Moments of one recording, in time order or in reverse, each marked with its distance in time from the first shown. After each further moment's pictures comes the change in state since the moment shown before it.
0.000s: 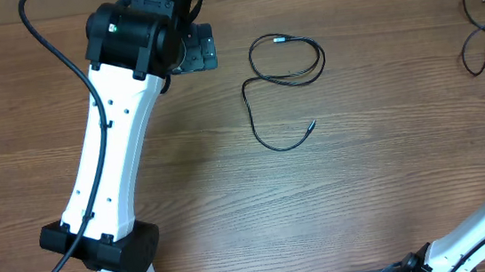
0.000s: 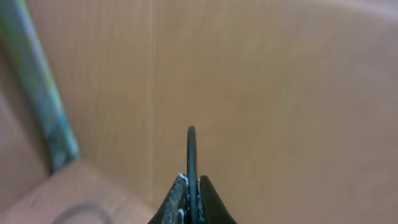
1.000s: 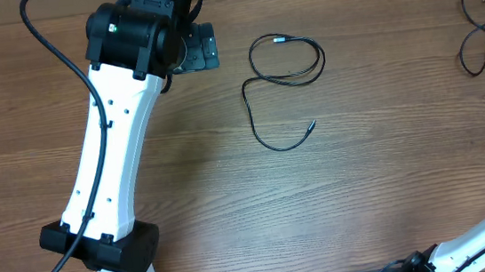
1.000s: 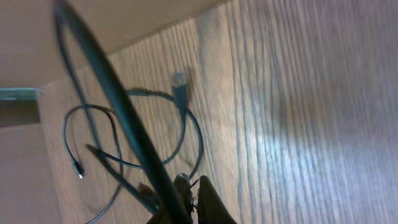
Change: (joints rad) left arm 0.000 0.000 0.000 0.007 0.018 0.000; right arm -0.183 0.026 -0.261 -0.374 -0.423 0.998
